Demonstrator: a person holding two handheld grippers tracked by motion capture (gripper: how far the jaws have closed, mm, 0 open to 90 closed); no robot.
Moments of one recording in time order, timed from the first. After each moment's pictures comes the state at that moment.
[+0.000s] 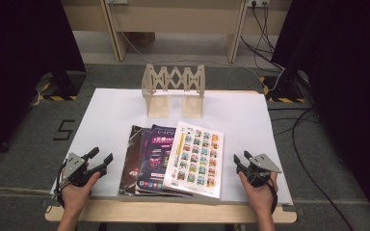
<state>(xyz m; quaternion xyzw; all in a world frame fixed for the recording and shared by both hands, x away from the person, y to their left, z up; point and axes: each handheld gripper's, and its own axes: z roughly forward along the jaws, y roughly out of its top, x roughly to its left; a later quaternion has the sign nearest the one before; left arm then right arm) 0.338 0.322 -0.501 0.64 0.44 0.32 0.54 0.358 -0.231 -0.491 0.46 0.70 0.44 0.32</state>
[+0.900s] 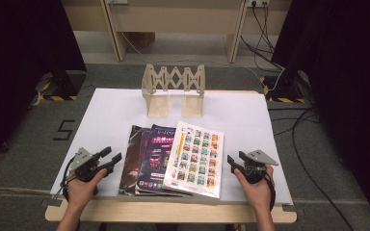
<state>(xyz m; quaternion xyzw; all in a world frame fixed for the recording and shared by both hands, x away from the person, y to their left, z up) 0.354 0.294 -0.490 0.67 0.42 0.24 0.56 0.366 -0.218 -0.481 0.49 0.71 0.44 0.25</state>
